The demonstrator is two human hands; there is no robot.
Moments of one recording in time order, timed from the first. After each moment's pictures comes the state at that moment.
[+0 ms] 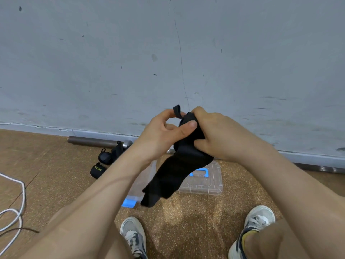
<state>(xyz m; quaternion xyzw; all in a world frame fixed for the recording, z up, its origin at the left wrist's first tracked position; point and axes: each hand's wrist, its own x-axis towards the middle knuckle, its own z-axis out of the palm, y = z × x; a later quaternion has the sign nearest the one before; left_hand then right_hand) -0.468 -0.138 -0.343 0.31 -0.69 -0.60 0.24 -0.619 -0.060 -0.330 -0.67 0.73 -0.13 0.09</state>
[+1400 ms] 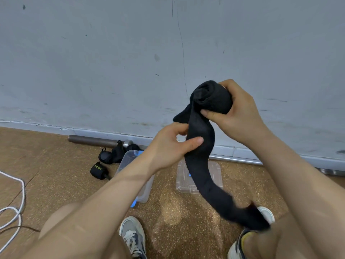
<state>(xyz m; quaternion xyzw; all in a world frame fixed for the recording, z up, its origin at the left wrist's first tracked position) -0.474 -0.132 -0.365 0.32 -0.80 -0.46 0.21 -0.652 -0.070 -0.336 -0.56 0.67 -0.49 0.07</state>
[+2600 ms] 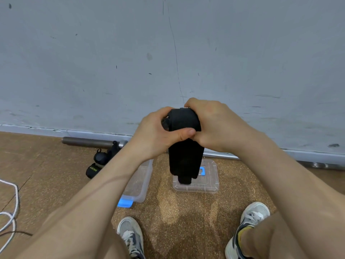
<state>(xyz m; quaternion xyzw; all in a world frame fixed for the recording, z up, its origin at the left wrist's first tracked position) -0.470 -0.140 -0.344 0.29 -0.79 -0.47 0.27 -0.624 -0.061 -0.323 -0.69 0.69 -0.21 0.04</state>
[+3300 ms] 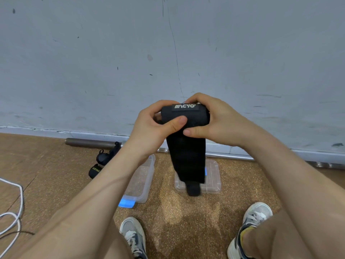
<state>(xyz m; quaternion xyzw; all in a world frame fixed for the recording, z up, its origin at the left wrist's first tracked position) -0.470 -0.144 -0.345 0.27 -0.69 -0.57 0.35 -0.639 -0.060 -0.321 -0.60 0.65 -0.37 0.28</state>
